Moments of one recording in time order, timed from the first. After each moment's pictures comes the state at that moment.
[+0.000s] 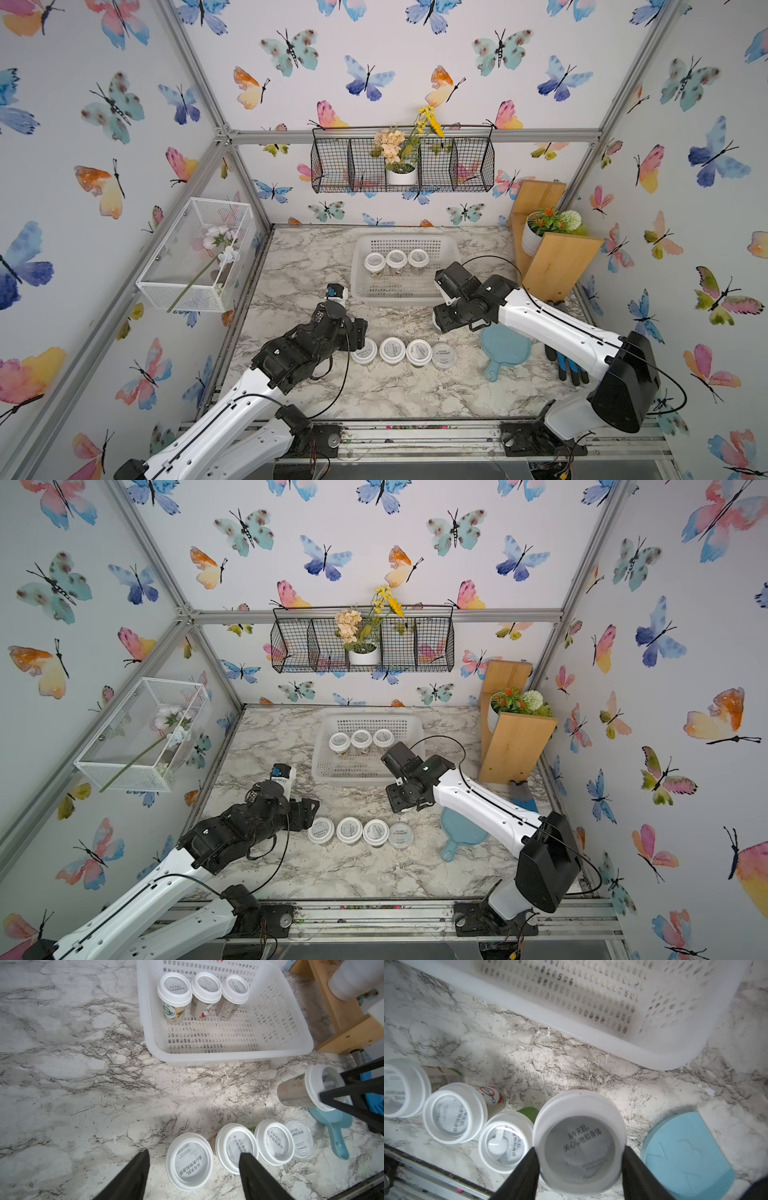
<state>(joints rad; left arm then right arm) -0.69 0.81 0.79 -0.71 -0.17 -0.49 0.81 1.51 1.31 -0.96 0.11 0.35</state>
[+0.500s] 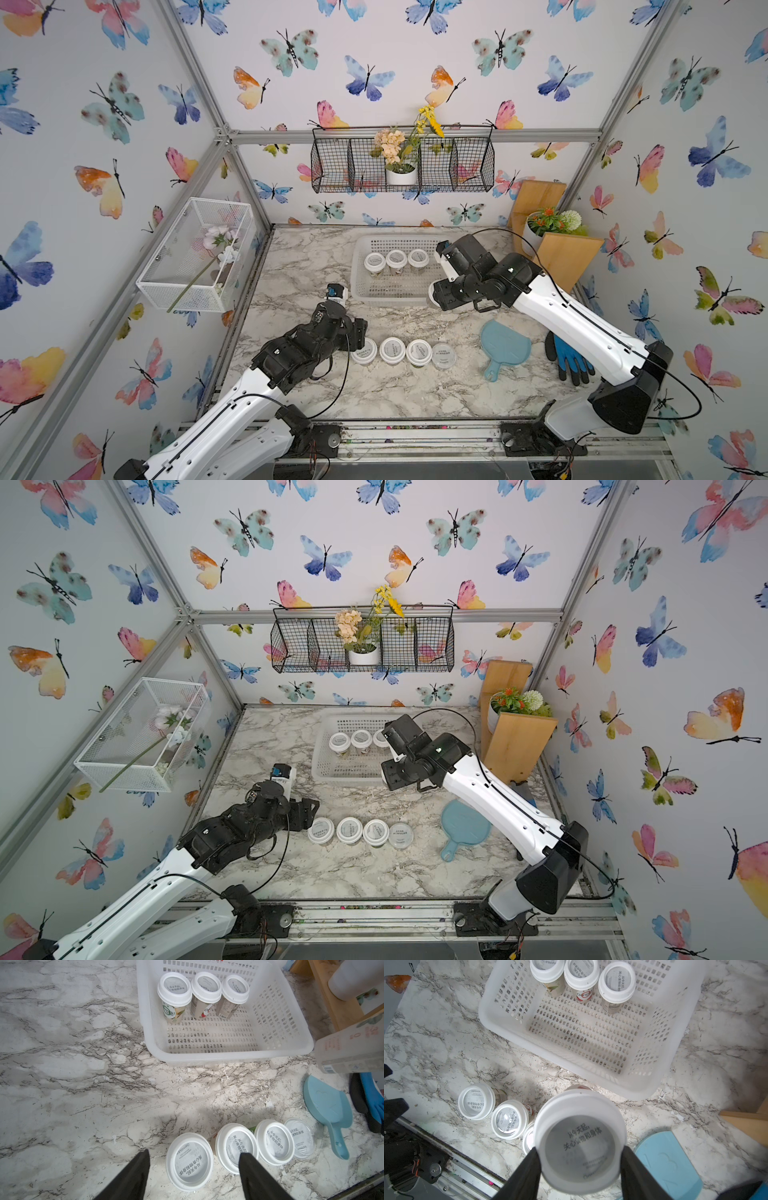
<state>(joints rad) -0.69 0.81 0.79 -0.71 -0.17 -0.48 0.81 1.54 1.62 -1.10 0.11 0.29</state>
